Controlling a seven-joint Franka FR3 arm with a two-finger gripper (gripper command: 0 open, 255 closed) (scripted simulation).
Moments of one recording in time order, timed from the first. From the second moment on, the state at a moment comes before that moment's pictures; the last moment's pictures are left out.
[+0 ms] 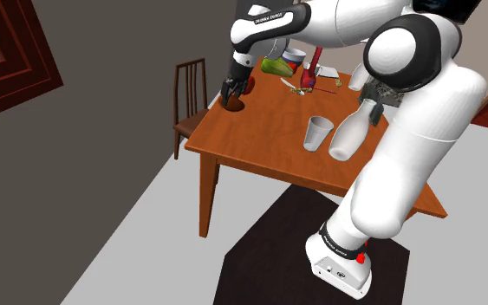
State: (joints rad) arm 0.09 0.11 -0.34 -1.93 0.26 2.10 -0.42
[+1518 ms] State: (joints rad) arm 0.09 0.07 -0.34 -1.67 0.22 1.81 -0.35
